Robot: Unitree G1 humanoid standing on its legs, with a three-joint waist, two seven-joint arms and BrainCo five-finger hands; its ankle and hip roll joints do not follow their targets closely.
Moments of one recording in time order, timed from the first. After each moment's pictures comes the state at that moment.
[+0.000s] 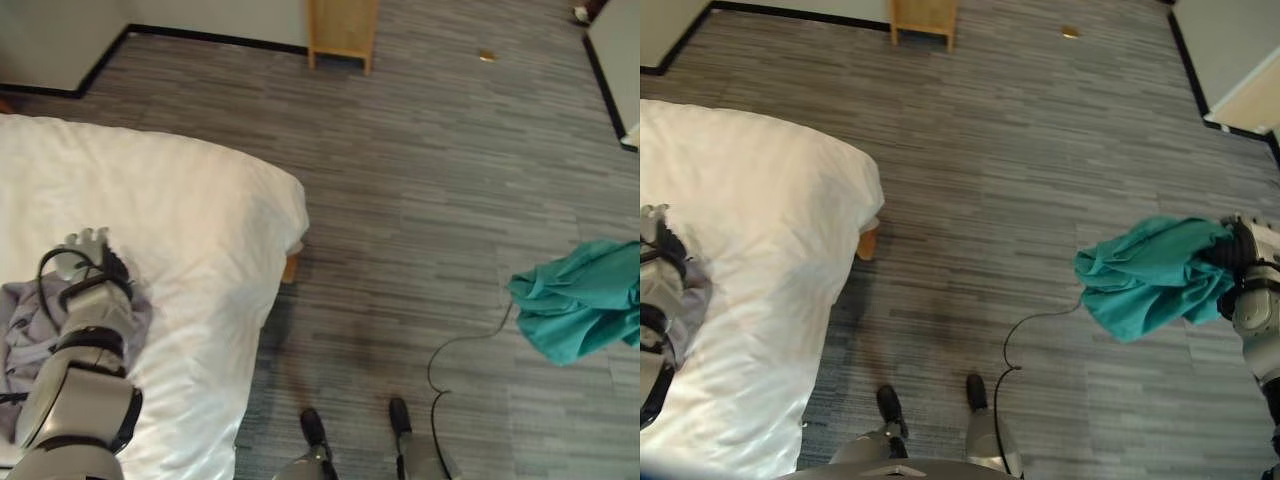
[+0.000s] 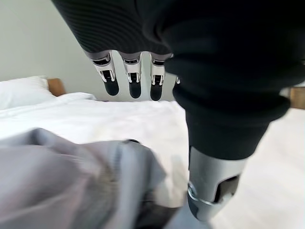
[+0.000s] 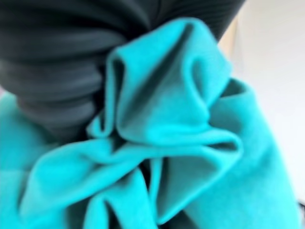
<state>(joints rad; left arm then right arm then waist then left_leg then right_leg) -0.57 0.87 -0.24 1.03 0.57 0.17 0.35 -0.09 -0.99 -0.06 0.57 -0.27 0.01 -0.29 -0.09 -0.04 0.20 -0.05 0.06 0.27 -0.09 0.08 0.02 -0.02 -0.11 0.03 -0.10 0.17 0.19</state>
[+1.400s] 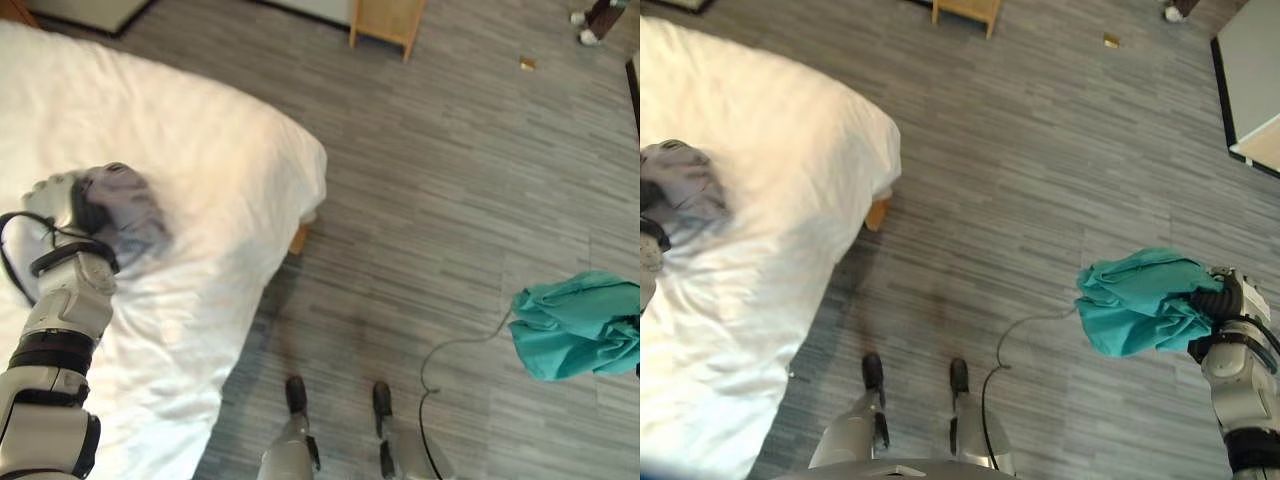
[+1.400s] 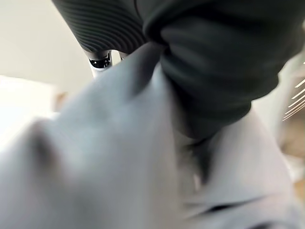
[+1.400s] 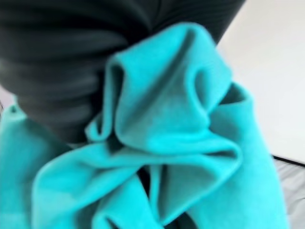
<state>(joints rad) -0.47 0.97 -0.10 0.44 0.33 0.08 0.46 0.09 -0.82 -0.22 0.39 -0.19 -0.01 -0.34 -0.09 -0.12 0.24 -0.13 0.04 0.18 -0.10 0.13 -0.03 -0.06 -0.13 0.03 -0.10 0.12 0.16</state>
